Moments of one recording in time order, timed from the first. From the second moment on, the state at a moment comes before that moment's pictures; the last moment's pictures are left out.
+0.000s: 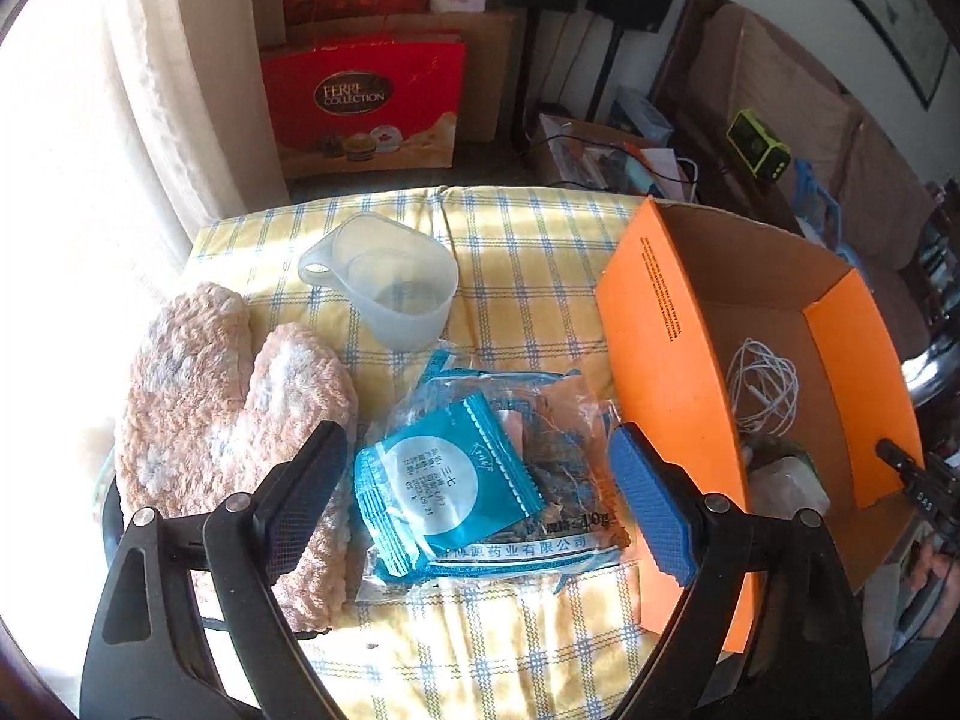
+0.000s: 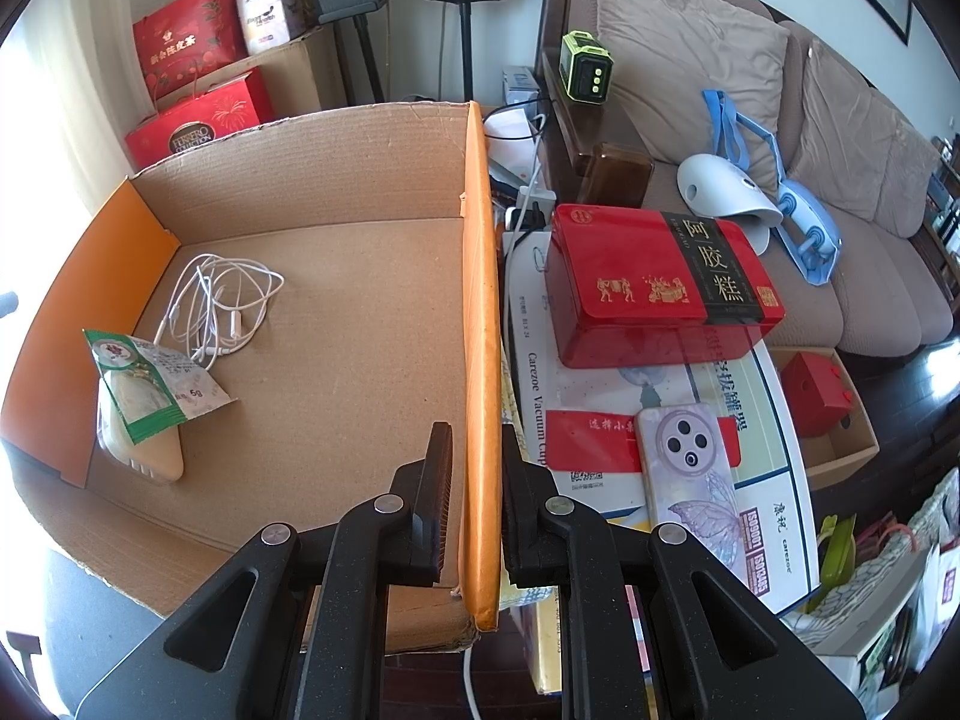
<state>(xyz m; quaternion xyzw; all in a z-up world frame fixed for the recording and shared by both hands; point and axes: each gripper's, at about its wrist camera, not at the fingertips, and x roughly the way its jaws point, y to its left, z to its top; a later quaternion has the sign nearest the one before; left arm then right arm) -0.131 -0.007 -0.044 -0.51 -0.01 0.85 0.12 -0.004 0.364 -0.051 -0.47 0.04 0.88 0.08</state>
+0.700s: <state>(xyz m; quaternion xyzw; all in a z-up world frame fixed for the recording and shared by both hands) -0.141 -0.015 -0.093 -0.56 -0.01 0.83 0.09 -0.002 0.366 -0.053 -0.48 0.04 0.87 0.08</state>
